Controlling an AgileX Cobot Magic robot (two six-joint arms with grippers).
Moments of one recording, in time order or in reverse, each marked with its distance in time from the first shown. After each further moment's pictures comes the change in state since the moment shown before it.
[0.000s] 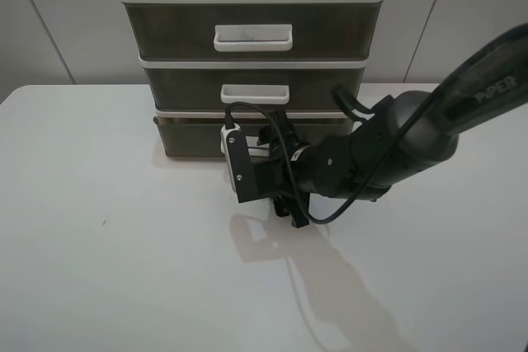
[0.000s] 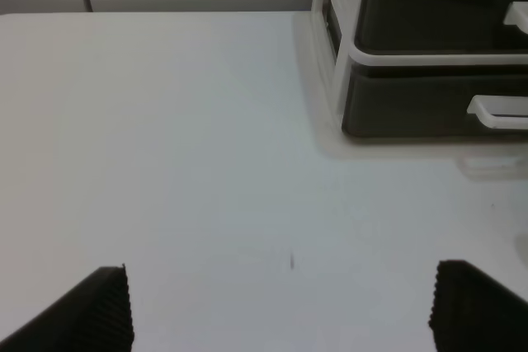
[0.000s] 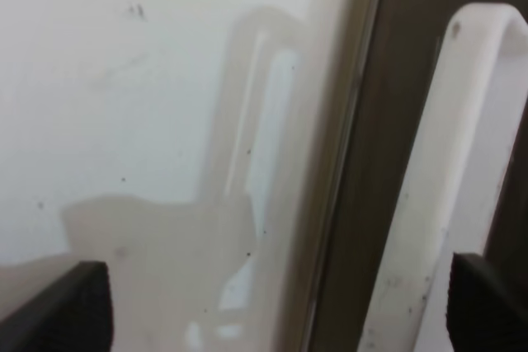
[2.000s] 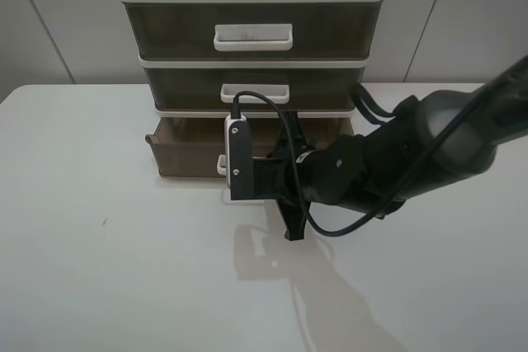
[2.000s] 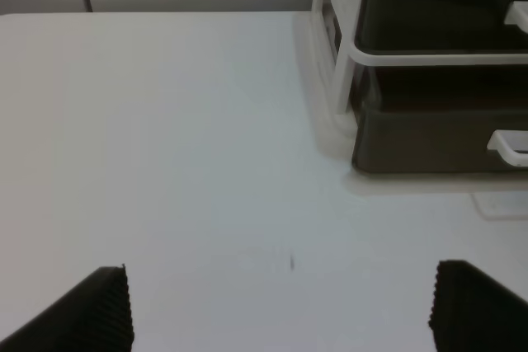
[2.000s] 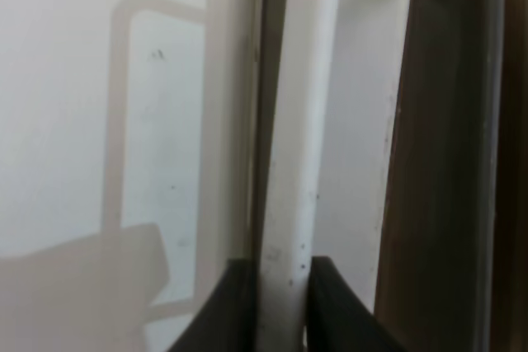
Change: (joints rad) left arm 0.000 0.000 0.000 0.000 0.000 0.000; right arm 0.099 -0.125 0.076 0.259 0.002 -0.008
